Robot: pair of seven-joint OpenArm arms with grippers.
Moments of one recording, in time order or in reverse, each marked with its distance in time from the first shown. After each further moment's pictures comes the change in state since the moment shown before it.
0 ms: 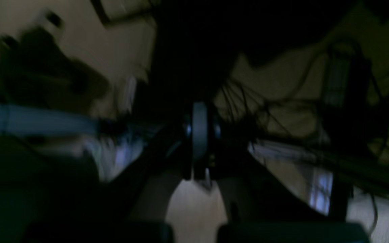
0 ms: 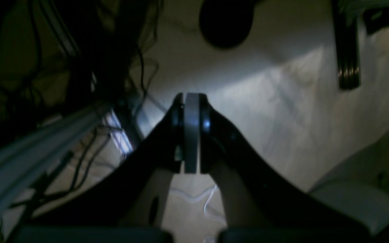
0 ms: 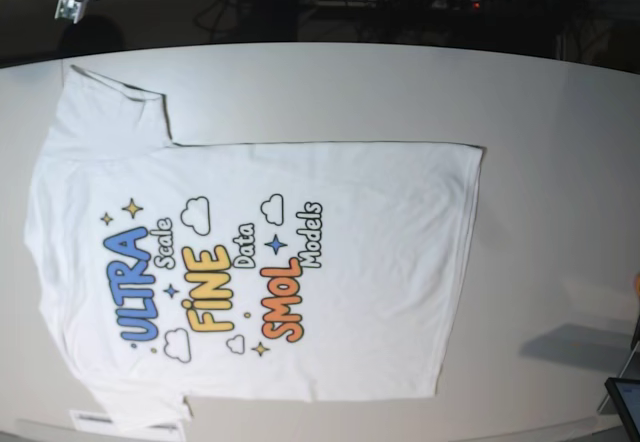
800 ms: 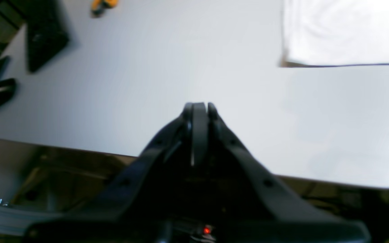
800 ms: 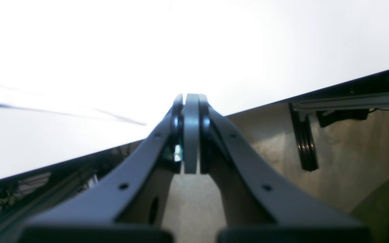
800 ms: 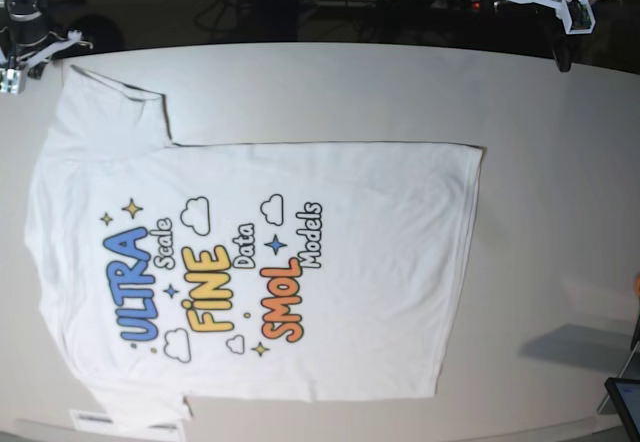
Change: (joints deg) left arm 1.4 -0.1 -9.0 22.0 -0.1 0.0 0.8; right arm 15.3 2.4 17.5 9.5 -0.2 21.1 -9.4
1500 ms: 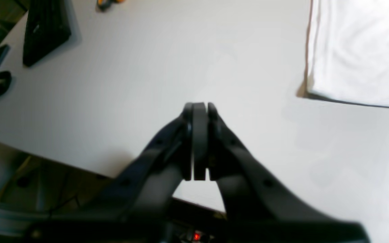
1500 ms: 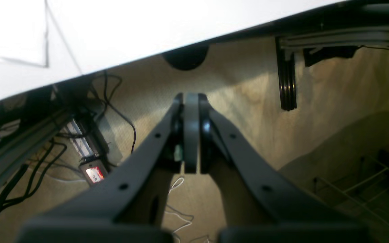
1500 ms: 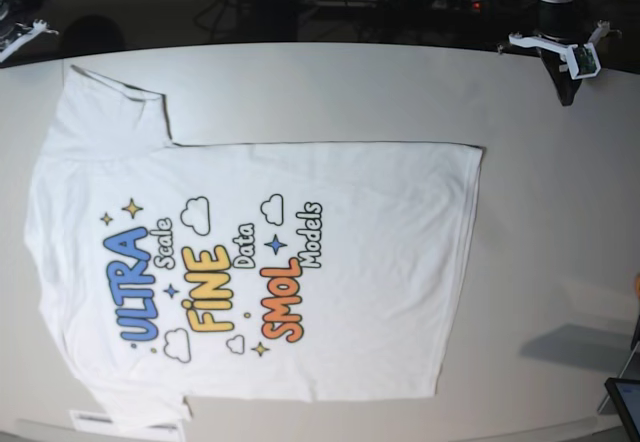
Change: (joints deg) left arm -11.2 0.1 -1.0 0.2 -0.1 -0.2 12.9; right arm 13.7 -0.5 18.8 0.0 0.0 19.0 -27.9
